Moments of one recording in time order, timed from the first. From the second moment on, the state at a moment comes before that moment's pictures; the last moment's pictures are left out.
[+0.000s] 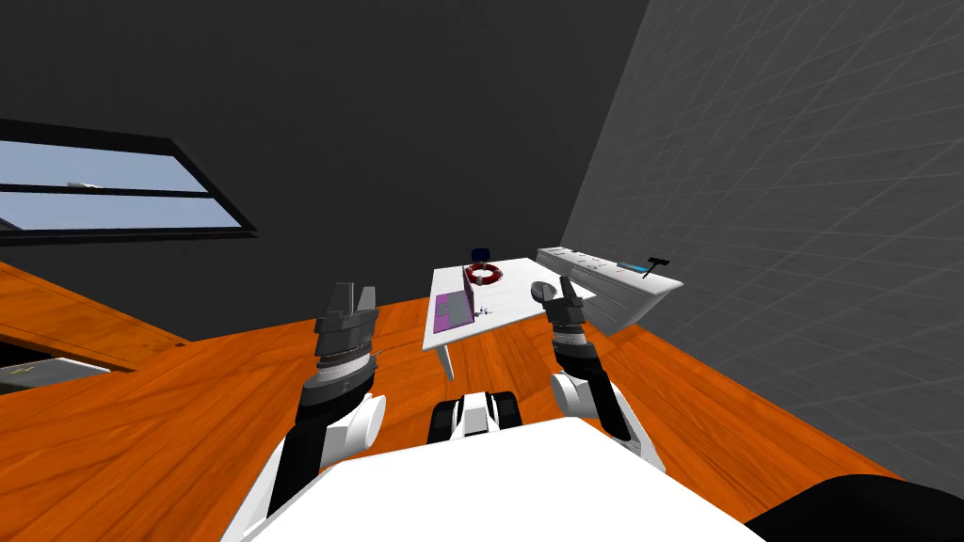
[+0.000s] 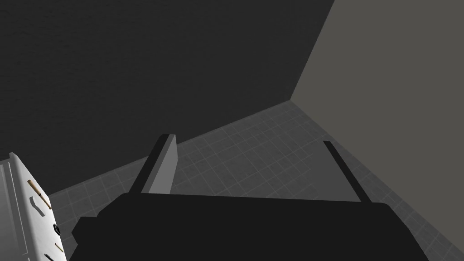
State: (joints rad) left arm 0.50 0.01 -0.01 -2.32 -0.11 -0.60 -0.14; right arm 0.52 -0.03 0.01 -2.32 0.03 -0.41 -0.17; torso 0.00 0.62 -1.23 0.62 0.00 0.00
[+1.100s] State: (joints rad) left arm 0.51 0.13 0.00 -2.33 -0.13 -0.43 -0.15; right arm 0.52 -0.03 0.01 -2.32 0.03 -0.41 -0.17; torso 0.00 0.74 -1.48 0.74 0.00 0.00
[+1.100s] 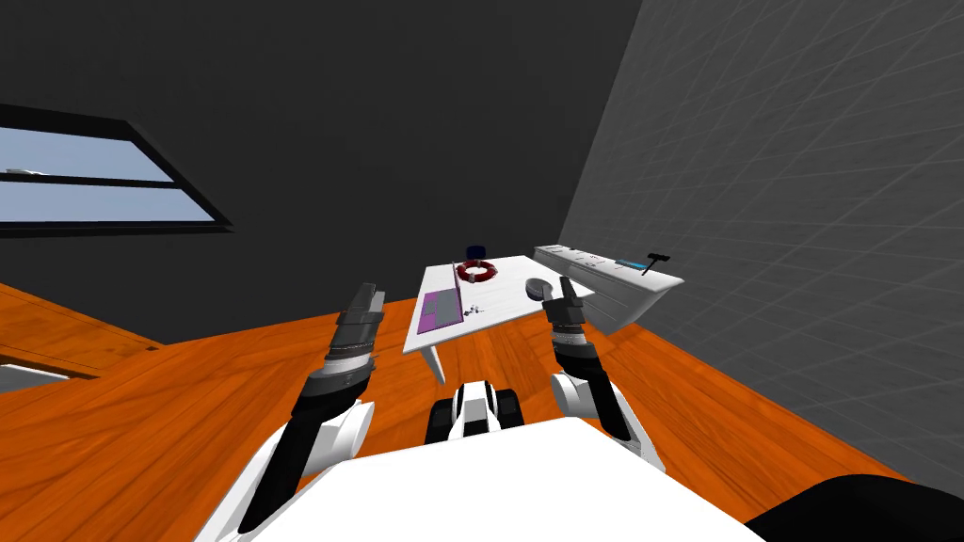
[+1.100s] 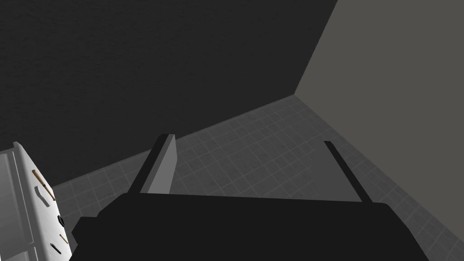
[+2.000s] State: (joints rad) left arm 0.52 0.13 0.02 -2.33 -0.15 -0.23 -0.16; right arm 0.52 -0.03 0.01 -2.32 0.03 -0.41 -0.17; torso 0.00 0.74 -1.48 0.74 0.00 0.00
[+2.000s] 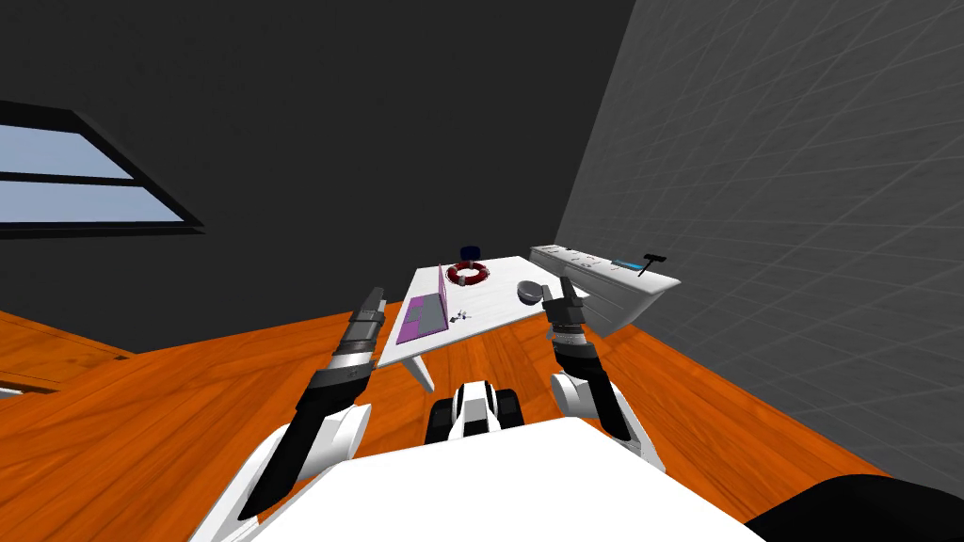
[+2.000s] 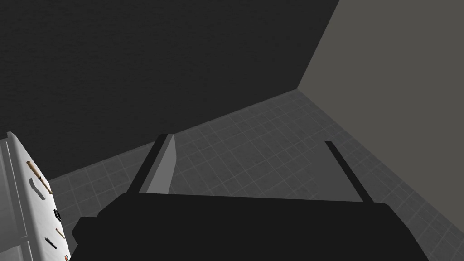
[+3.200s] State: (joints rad) left arm 0.54 0.11 0.05 -2.34 -0.17 0.05 -0.18; right arm 0.52 -0.03 0.01 -2.32 0.03 -0.41 -0.17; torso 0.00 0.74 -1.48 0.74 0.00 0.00
